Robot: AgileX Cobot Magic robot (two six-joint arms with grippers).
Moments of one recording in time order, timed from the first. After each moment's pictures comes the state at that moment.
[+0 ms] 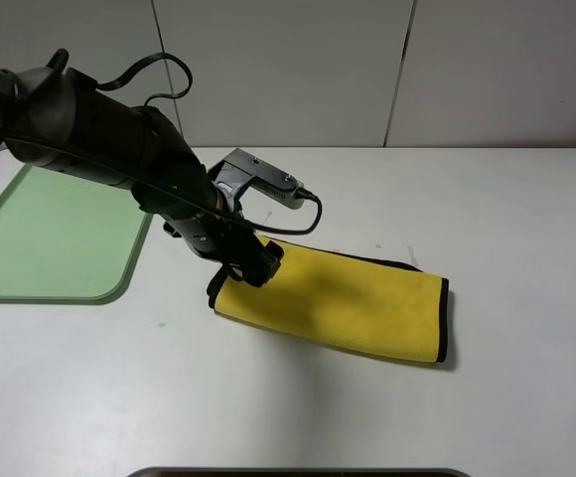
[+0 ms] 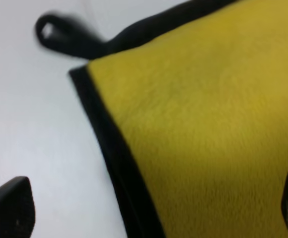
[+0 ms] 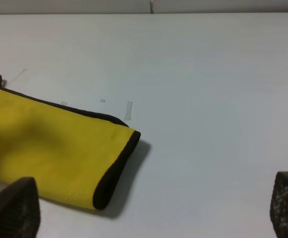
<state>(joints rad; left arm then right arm) -0.71 1.93 -1.05 0.39 0.26 -0.42 0.14 -0.01 -0.49 0.06 1.03 0.00</state>
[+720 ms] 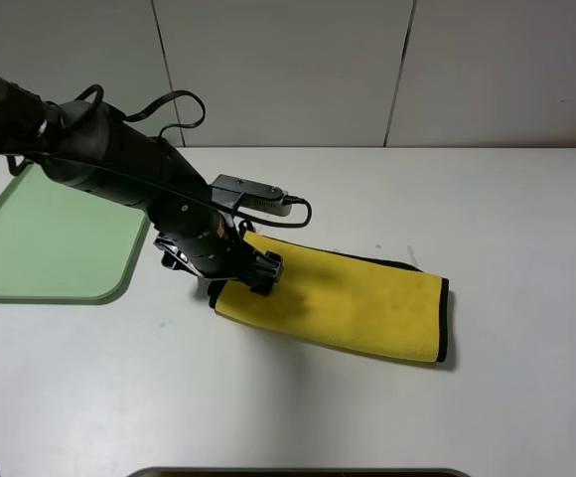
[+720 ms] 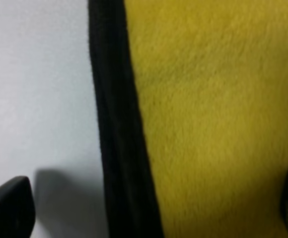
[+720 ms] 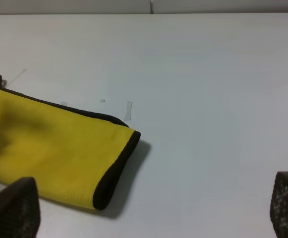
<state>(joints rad) -0.69 2.04 -1.05 0.29 0.22 -0.52 0.14 -0.01 -0.49 0.06 1.03 0.00</state>
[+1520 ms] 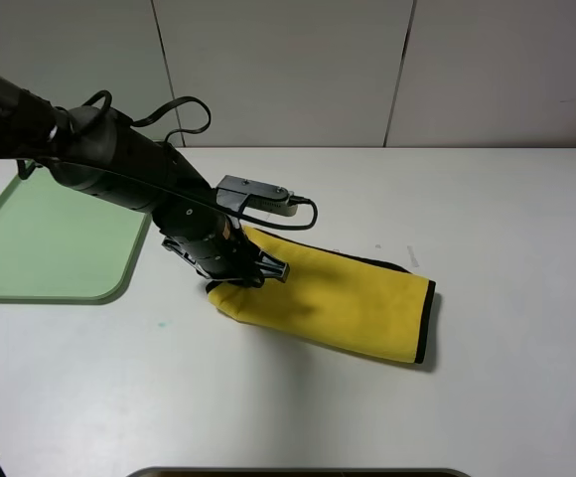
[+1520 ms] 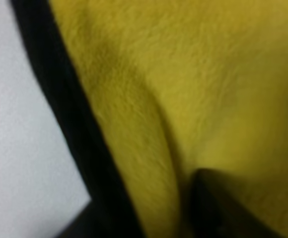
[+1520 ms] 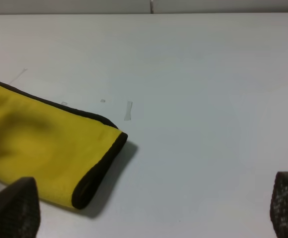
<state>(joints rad) -0.69 2.05 -1.06 0.29 0.18 -0.52 0.14 -0.01 -0.49 0.06 1.03 0.00</state>
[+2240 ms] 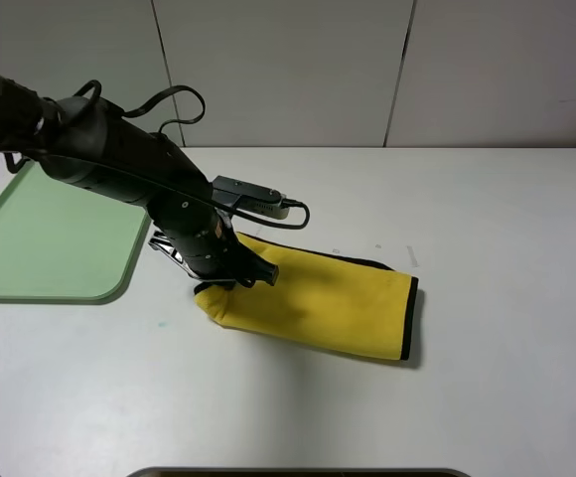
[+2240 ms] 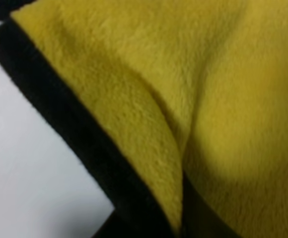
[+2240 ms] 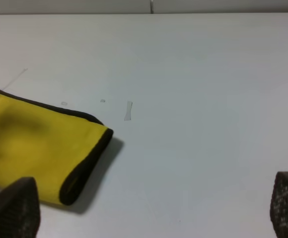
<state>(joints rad) -0.69 2.01 -1.06 0.30 0.31 -0.52 0.14 -0.01 -0.49 0.06 1.03 0.00</state>
